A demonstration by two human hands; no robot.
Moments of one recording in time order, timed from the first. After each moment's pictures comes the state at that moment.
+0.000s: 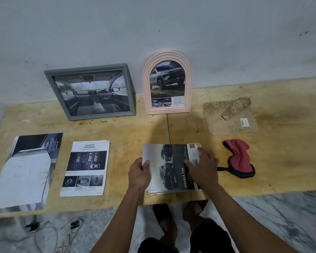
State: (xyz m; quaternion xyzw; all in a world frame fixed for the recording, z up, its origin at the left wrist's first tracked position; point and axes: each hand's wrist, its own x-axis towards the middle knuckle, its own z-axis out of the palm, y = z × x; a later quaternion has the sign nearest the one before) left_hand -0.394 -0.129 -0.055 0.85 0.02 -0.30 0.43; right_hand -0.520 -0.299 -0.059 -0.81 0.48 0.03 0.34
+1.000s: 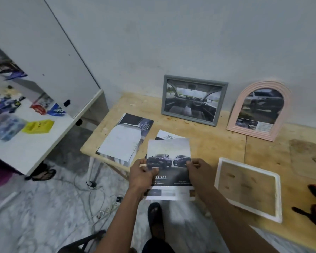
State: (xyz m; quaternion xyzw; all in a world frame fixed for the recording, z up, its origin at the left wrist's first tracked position) left_hand -0.385 0.095 0.037 0.77 0.22 -0.16 0.58; right_hand -0.422 -0.089 0.022 -0.73 0.34 0.01 0.60
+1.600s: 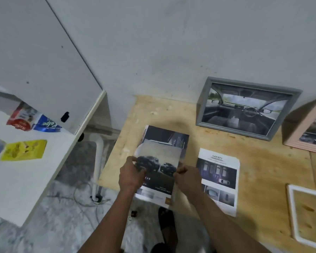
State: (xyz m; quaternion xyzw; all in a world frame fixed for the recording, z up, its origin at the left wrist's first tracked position) left_hand -0.134 0.286 -0.030 0.93 0.11 -0.18 0.30; right_hand -0.208 0.110 -0.034 -0.75 0.40 0.10 0.53
